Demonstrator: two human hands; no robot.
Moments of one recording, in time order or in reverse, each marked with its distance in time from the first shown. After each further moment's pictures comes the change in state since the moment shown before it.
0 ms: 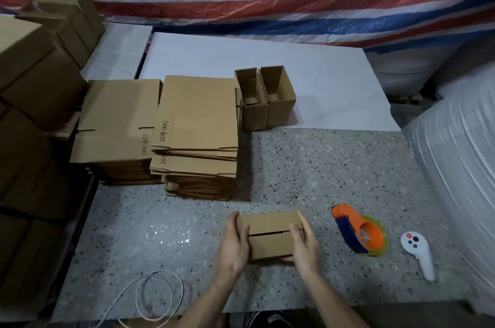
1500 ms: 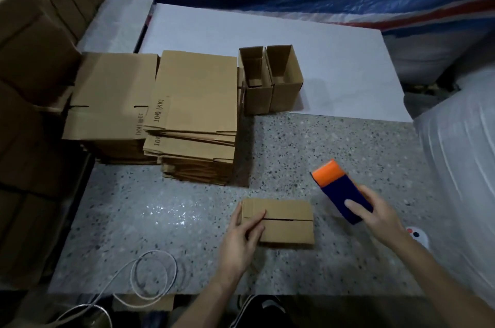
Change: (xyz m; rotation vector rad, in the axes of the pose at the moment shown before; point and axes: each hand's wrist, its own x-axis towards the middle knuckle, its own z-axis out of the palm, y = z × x) left_hand -0.016 -0.003 0.023 0.015 -0.082 0.141; right_hand 0.074 -0.077 -0.155 -0.454 -0.319 -0.305
